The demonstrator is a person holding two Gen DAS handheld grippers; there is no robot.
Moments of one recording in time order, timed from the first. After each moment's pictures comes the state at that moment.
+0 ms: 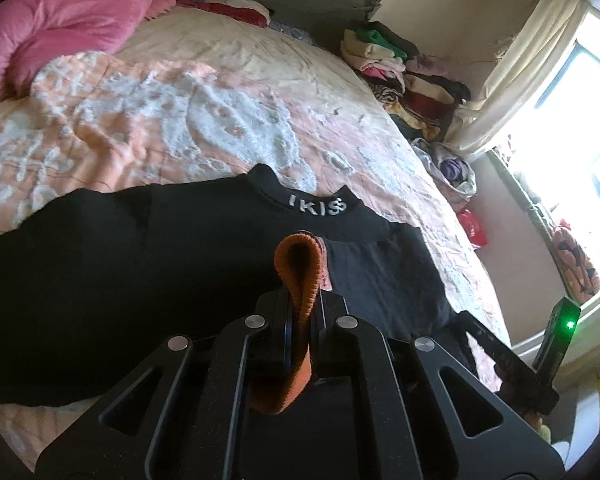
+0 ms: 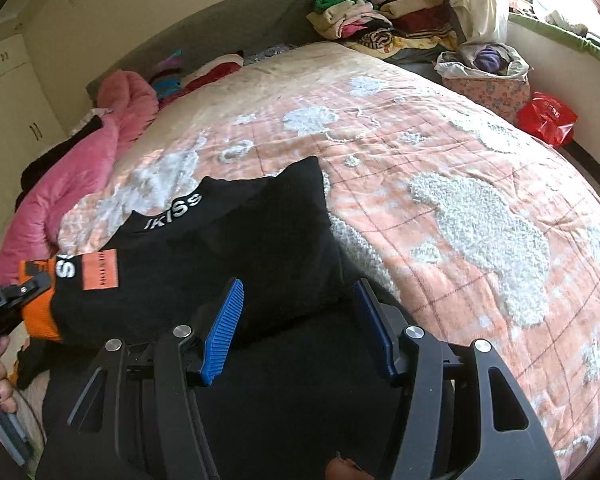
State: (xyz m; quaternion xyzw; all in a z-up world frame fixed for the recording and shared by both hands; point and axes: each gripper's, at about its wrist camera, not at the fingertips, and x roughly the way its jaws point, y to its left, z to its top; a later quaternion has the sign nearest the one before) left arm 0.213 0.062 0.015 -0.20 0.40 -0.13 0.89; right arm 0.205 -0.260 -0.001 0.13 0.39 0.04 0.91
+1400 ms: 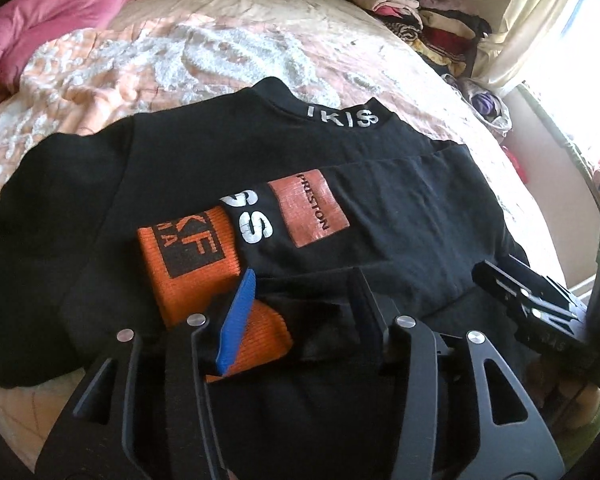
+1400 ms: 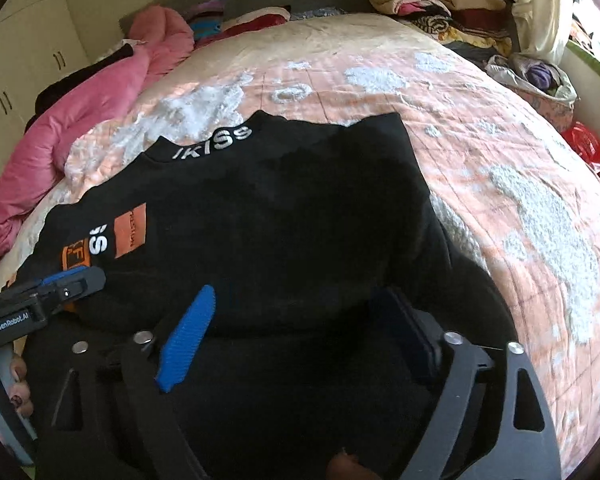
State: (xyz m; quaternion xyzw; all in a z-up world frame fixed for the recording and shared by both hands) left arm 0.217 0.026 -0.034 -0.10 0.48 -0.10 0.87; right arm 0.226 -0.201 -0.029 0.05 0.45 0.10 0.89
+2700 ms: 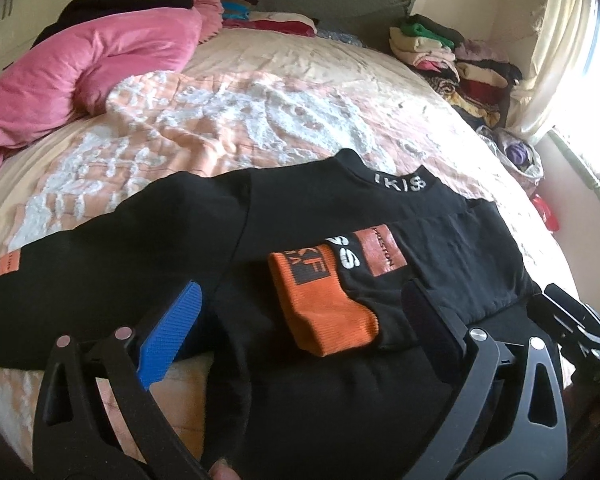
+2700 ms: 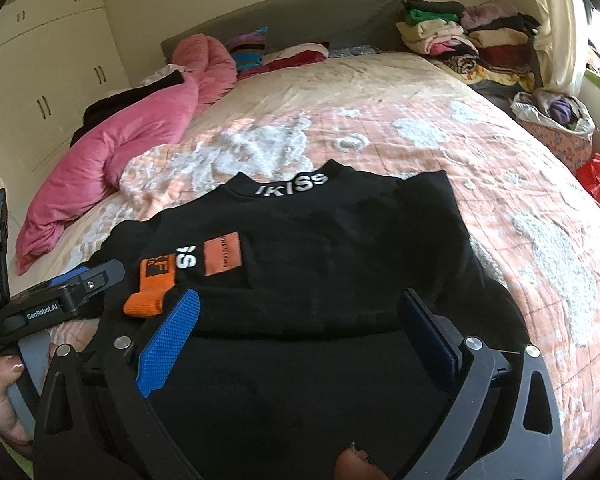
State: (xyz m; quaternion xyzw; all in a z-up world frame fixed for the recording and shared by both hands) left arm 0.175 0.080 0.007 -0.11 0.40 0.00 0.91; right arm 0.185 -0.161 0.026 0.05 0.38 0.16 0.91
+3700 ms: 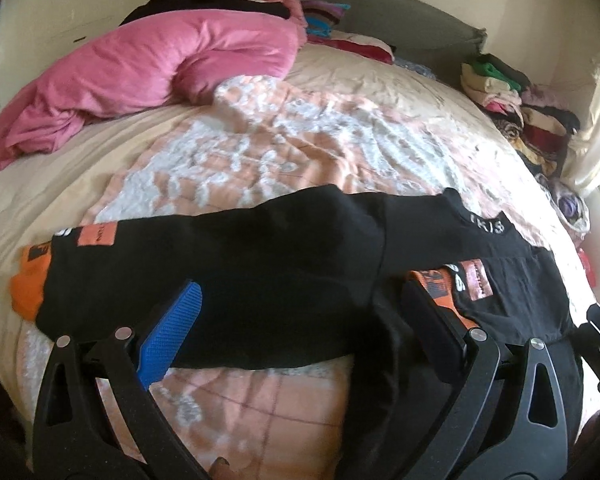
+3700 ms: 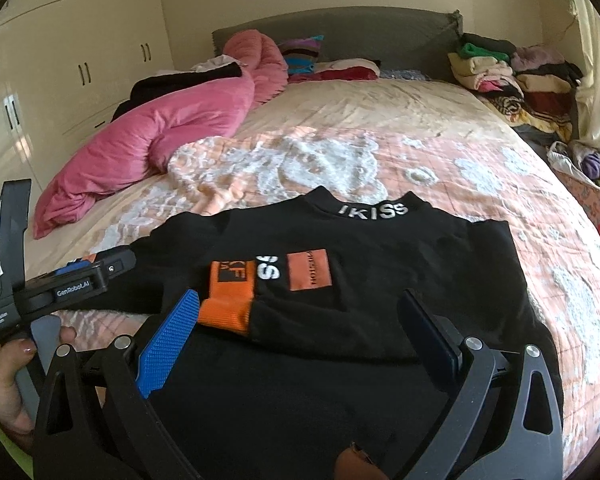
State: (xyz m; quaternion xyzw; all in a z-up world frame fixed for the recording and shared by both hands) left arm 0.142 0.162 0.009 -0.15 0.38 0.12 0.91; right arm 0.169 -0.086 0.051 -0.01 0.35 0.22 0.91
